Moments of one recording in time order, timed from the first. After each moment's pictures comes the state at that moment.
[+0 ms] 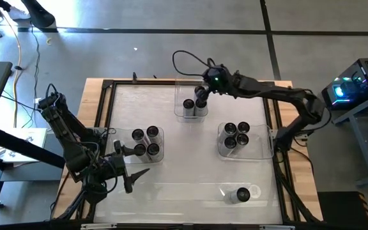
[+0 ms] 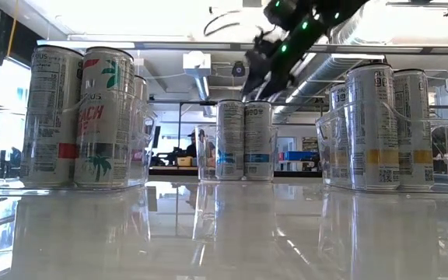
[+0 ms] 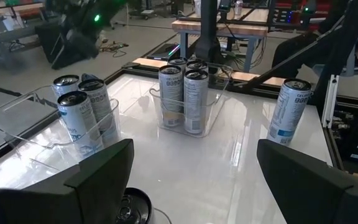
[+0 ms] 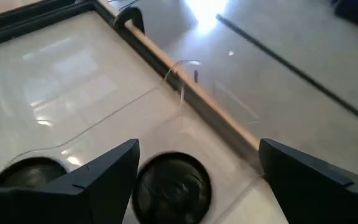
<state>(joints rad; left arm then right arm) -0.95 1.28 1.06 -0.57 -1.23 -0.77 -0.44 1.60 1.28 -0.32 0.22 0.10</state>
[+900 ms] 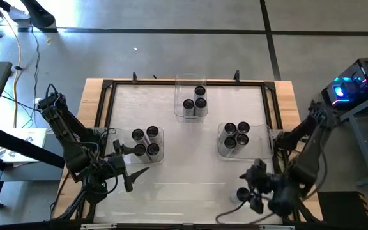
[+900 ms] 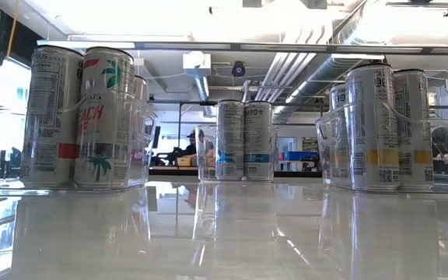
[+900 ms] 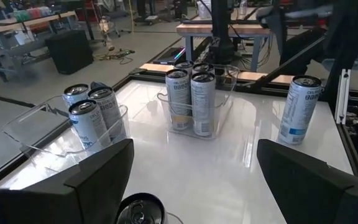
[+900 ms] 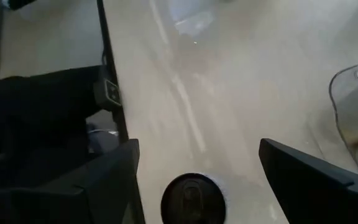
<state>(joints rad) -0.95 1.29 1.06 -0.59 -1.25 -0.73 0.95 1.43 1.36 -1.00 0.55 1.19</state>
